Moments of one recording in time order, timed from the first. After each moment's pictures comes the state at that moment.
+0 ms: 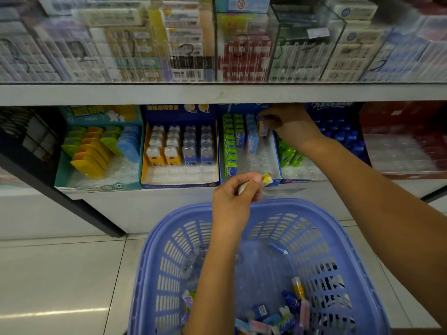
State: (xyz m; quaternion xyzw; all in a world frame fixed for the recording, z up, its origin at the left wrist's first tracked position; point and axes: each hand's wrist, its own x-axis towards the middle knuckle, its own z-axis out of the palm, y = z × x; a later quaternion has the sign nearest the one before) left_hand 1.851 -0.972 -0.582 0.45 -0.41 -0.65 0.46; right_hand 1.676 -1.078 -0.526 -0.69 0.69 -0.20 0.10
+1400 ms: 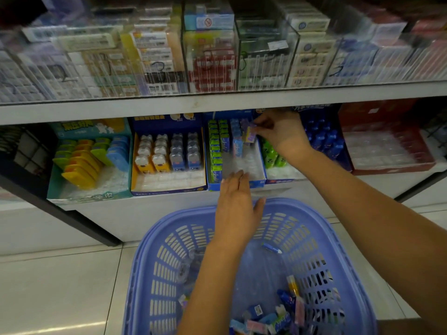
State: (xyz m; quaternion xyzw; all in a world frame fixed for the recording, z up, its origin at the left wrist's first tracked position) left_hand 1.831 -0.967 -0.588 0.49 -0.82 -0.23 0.19; right_hand 1.670 -1.051 -0.533 -0.63 0.68 -0.36 0.07
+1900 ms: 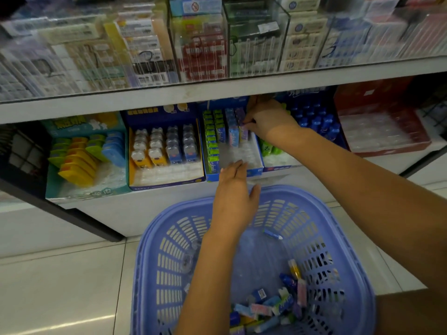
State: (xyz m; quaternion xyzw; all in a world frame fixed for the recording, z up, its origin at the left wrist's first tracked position) left_hand 1.836 -0.969 -0.589 0.46 -0.81 -0.28 0.23; right_hand 1.687 -1.058 -0.513 -0.68 0.72 -0.08 0.07
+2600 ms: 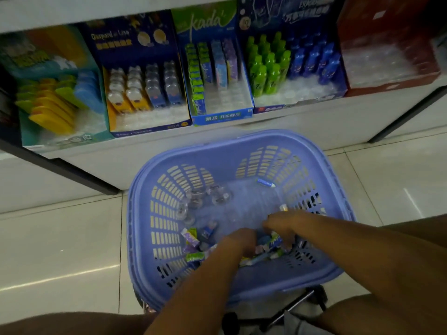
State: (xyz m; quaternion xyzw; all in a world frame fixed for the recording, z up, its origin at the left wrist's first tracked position) left_hand 1.851 -0.849 -0.774 0.33 -0.79 -0.38 -0.35; right_hand 1.703 -0.840 -0.760 -0.69 0.46 0.43 0.36
